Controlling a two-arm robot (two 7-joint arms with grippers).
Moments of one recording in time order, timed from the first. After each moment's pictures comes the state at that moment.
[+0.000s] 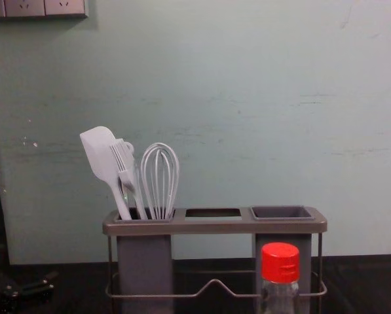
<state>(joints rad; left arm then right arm) -0.20 0.60 0.45 -1.41 -0.25 -0.12 0.03 -0.16 0.86 -0.18 -1.82 0.74 -0.26 0.55</state>
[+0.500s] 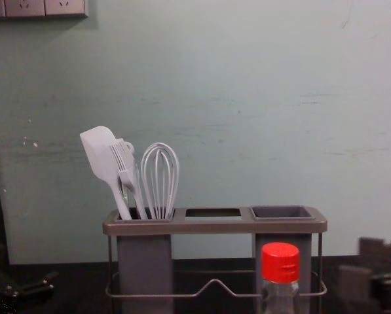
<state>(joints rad) -0.20 0.60 0.45 -1.41 -0.25 -0.12 0.03 -0.03 0.79 -0.32 -1.81 0.73 -0.03 0.63</state>
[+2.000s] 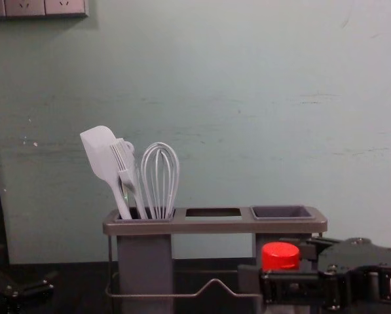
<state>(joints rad) -0.20 0.60 0.45 -1.41 -0.25 -0.12 0.03 0.16 0.61 -0.46 -1.75 0.55 0.15 0.47</state>
